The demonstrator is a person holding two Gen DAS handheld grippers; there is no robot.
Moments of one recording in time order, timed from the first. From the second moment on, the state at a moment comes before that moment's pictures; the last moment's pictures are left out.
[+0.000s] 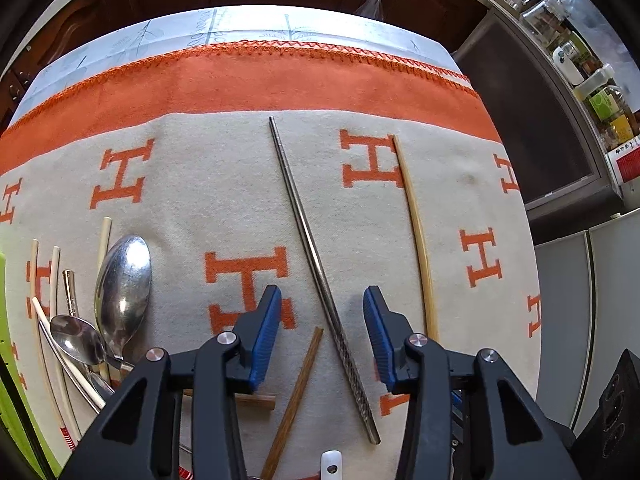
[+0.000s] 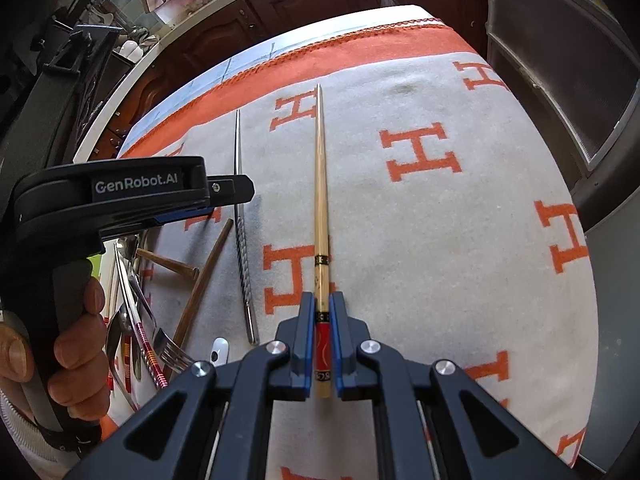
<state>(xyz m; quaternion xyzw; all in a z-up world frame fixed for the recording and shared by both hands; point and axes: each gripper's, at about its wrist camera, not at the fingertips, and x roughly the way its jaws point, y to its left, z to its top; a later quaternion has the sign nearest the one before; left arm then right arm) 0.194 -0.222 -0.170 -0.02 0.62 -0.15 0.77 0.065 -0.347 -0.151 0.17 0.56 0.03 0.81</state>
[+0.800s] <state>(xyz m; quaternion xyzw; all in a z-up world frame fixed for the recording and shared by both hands) 0.159 -0.272 -0.175 0.00 0.64 -0.20 0.74 0.041 -0.358 -0.153 0.21 0.55 0.03 0.81</state>
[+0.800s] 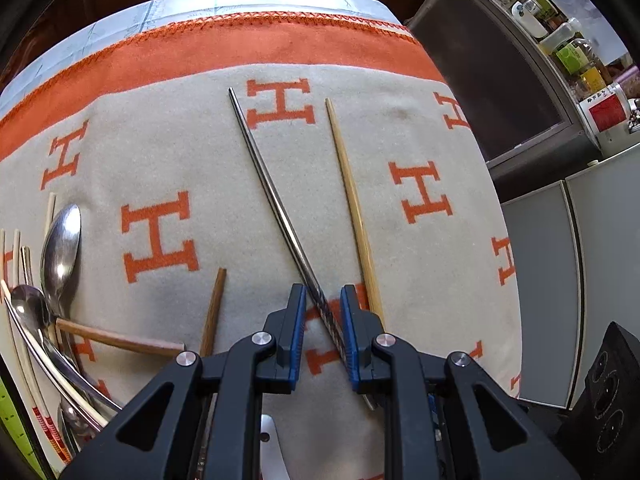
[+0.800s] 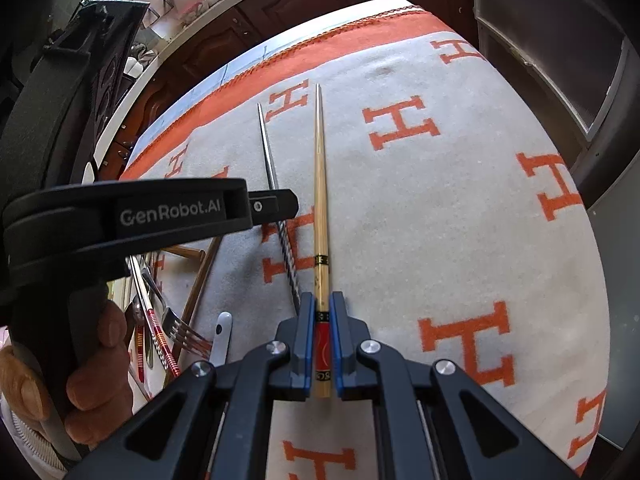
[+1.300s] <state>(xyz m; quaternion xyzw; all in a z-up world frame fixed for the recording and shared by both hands) 0.137 -0.246 -0.164 -0.02 0.61 -0.19 0.77 0.031 -0.353 -0.149 0.22 0.55 0.03 0.81</state>
